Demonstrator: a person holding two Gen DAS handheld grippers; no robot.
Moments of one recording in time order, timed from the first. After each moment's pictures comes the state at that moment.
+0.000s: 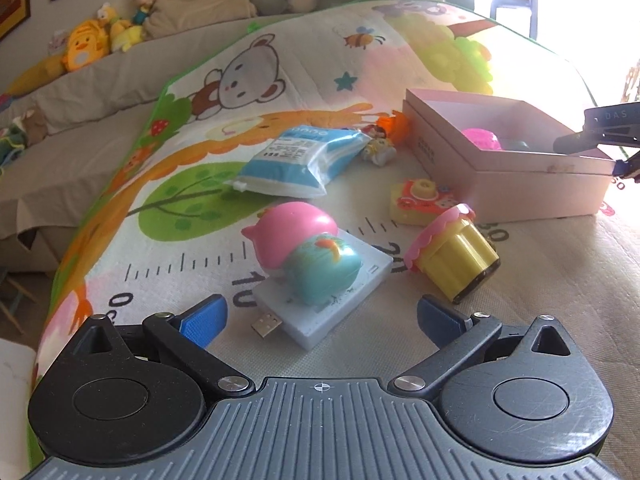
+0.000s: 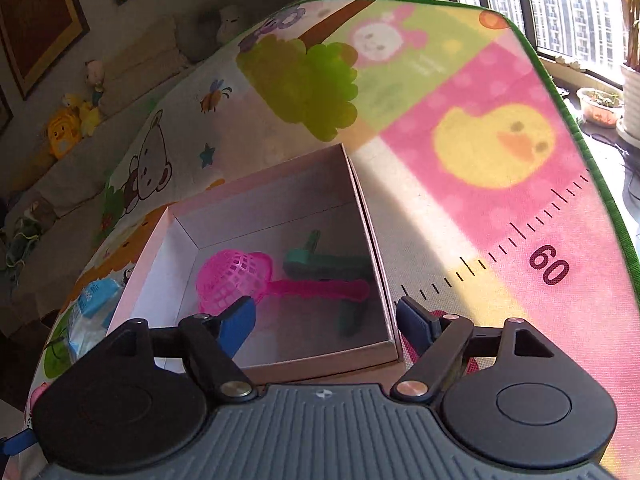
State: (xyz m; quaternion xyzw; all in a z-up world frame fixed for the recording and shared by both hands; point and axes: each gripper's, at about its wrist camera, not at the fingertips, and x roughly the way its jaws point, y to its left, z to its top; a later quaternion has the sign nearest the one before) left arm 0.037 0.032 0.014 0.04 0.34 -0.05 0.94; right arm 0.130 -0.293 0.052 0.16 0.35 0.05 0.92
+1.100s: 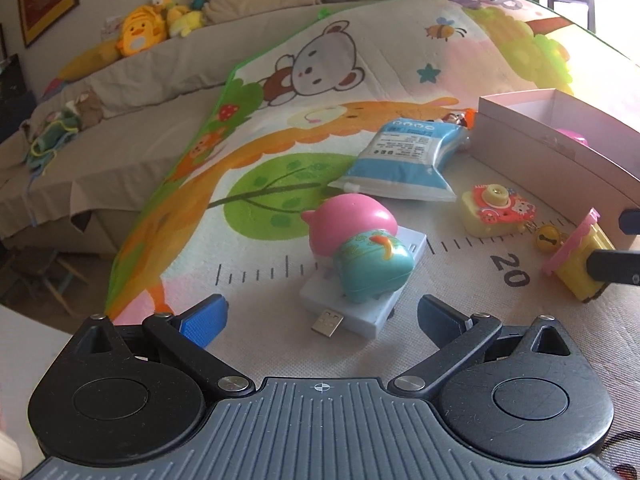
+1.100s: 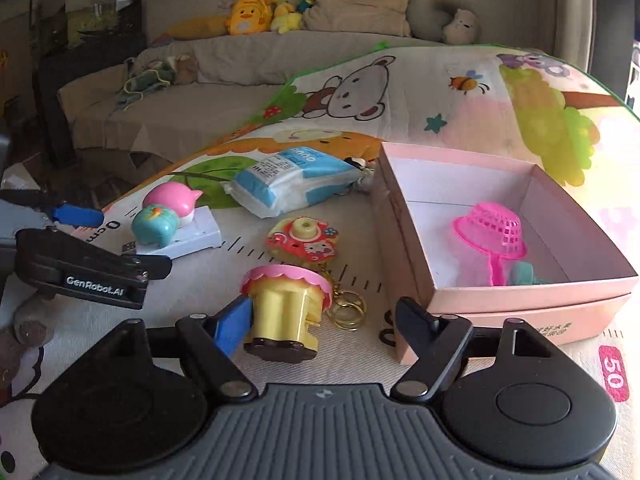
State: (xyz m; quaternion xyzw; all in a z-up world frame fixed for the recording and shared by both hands) left arm 0.057 0.080 0.015 0.04 0.35 0.05 0.93; right arm 0.060 -0.142 0.052 -0.07 0.32 0.22 0.92
